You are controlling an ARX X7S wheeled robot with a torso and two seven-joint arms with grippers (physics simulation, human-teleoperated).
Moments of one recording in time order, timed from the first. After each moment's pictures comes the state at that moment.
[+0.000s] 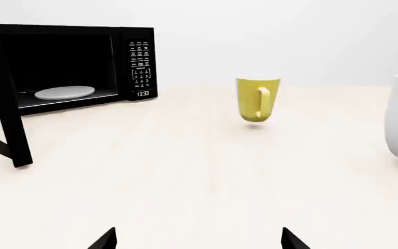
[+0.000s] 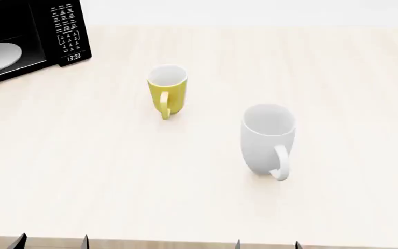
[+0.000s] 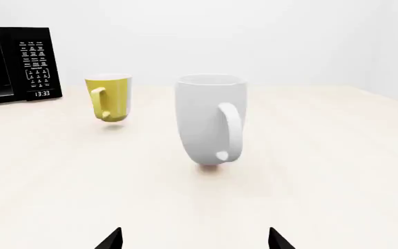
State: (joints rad) left arm 0.00 0.00 0.00 0.00 0.00 0.00 0.00; right arm 0.00 0.00 0.00 0.00 0.00 0.00 0.00
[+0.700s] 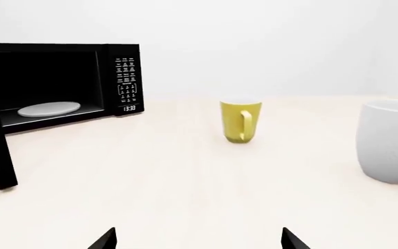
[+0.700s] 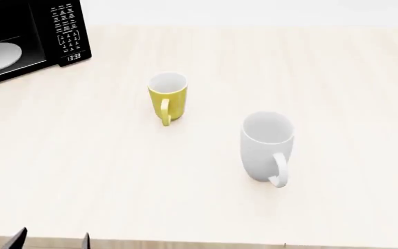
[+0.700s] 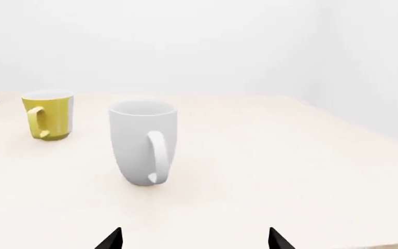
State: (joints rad) left arm 0.02 -0.08 0.07 0.06 -0.08 0.00 -0.02; right arm -0.10 0.11 0.04 -0.20 0.05 0.09 0.13
